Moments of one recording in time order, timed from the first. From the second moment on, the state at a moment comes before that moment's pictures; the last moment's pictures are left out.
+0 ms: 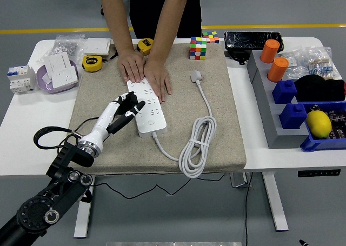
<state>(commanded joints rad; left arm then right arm) -0.26 0.10 -1.01 -1.19 1.60 0.26 0.03 0.11 -0.08 1.46 0.18 -1.52 0.02 -0.08</state>
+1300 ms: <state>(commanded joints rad) -0.34 0.15 -0.89 -1.22 1.99 0.15 0.26 0.11 -0.08 1.45 0.18 -1.52 0.02 -0.08</state>
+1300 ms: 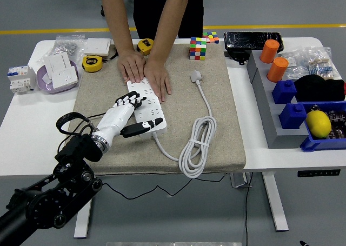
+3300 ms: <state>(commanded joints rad) -0.36 0.16 -0.88 -1.28 2.17 0.16 0.42 0.11 -0.08 1.45 0.18 -1.52 0.01 -0.08</state>
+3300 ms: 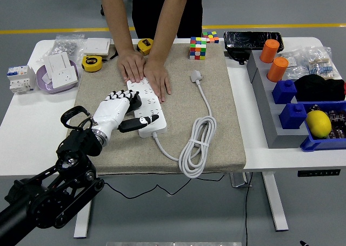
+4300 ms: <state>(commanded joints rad) -0.41 0.16 -0.81 -1.24 2.15 0.14 0.42 0.11 -0.08 1.45 0.18 -1.51 0.01 -0.08</state>
